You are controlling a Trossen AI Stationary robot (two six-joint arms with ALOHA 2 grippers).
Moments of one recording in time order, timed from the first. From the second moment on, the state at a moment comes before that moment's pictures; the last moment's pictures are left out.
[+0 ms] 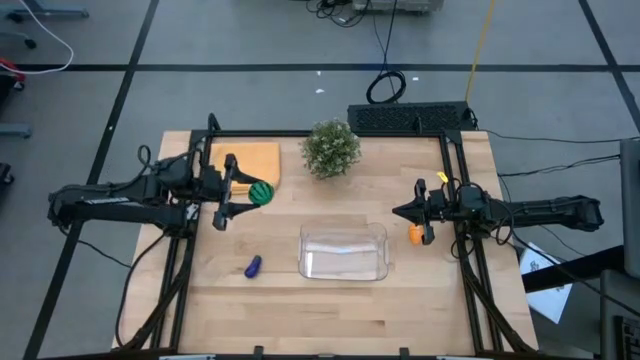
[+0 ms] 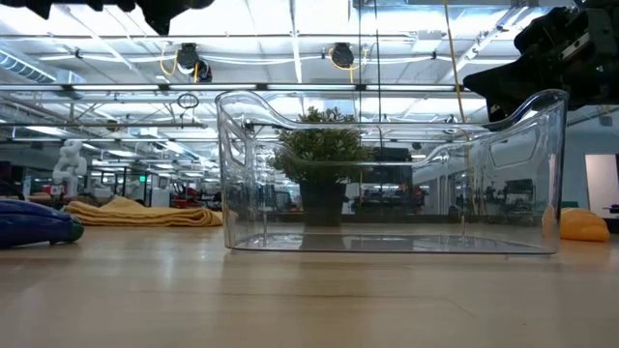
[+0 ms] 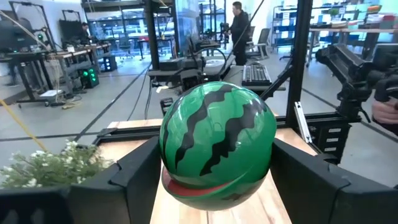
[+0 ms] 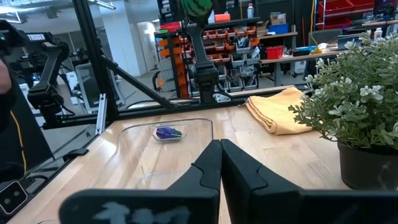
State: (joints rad) left arm 0.12 0.62 0.58 0.03 0.22 0.07; right arm -0.06 0.39 0.02 0.40 -0.08 0.14
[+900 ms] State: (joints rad) left arm 0.09 0.55 0.38 0.10 0.14 -0.01; right arm -0.06 0.39 0.02 0.40 -0.08 0.14
